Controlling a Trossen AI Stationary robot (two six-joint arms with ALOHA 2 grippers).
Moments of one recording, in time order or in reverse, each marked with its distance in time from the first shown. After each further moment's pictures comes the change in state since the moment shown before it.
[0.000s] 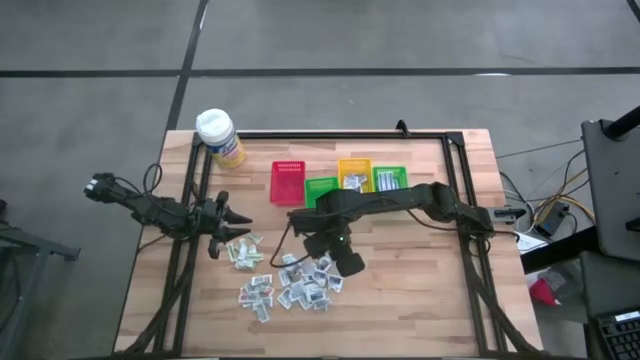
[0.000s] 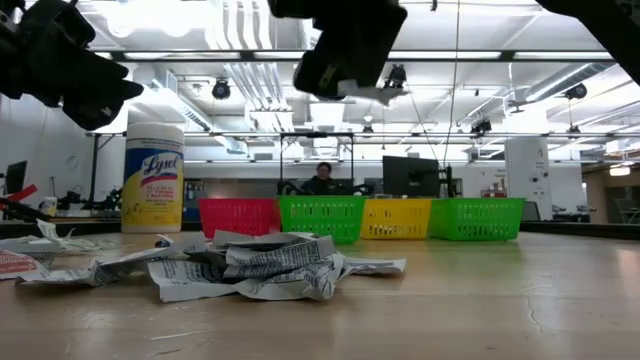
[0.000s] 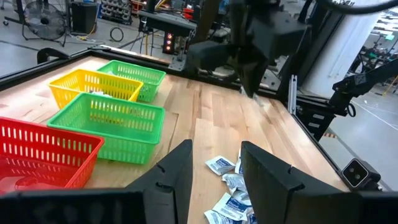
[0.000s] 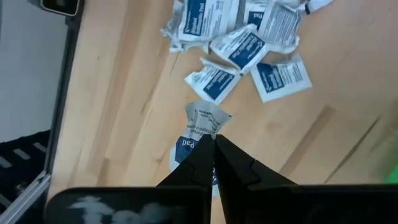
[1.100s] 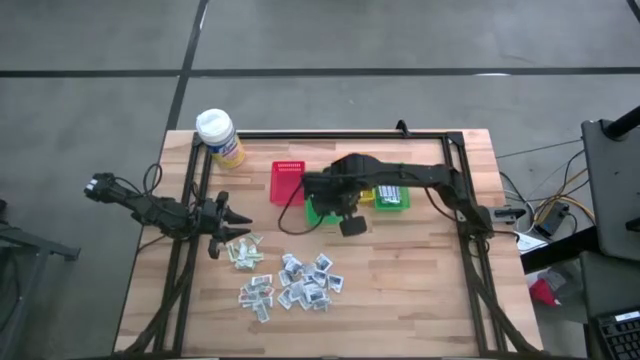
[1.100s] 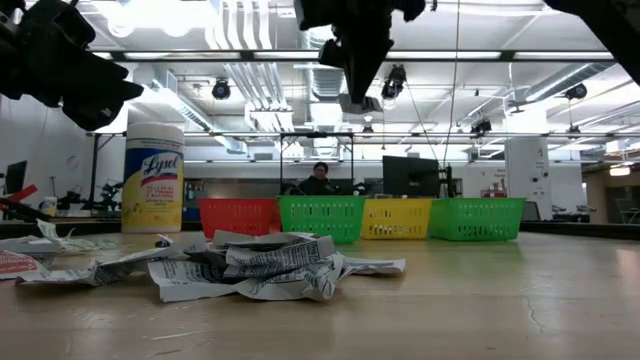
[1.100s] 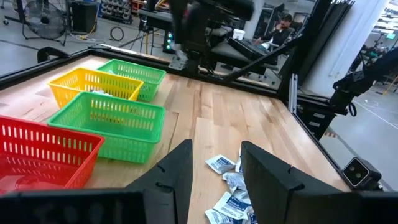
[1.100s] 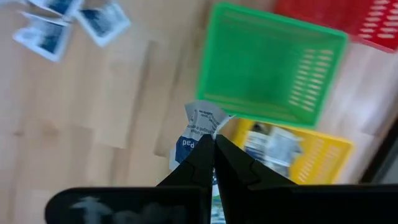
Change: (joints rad) left arm 0.000 0.000 0.000 -0.004 0.000 -0.001; right arm -0.135 -0.125 0.012 -0.061 0.470 -0.024
